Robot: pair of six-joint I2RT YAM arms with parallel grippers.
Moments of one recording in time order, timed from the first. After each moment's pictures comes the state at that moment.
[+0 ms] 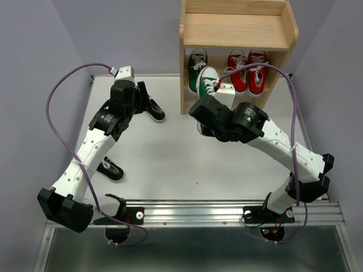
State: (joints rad) left arm -0.39 1.22 1.30 -0.54 -0.27 -0.40; right arm 1.07 1.58 1.99 -1.39 0.71 0.98
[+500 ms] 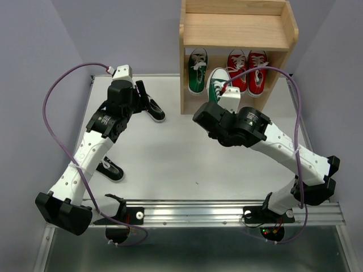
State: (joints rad) left arm -0.39 1.20 1.31 -0.55 -0.27 -0.40; right arm 1.07 1.53 1.88 -1.39 0.79 1.00
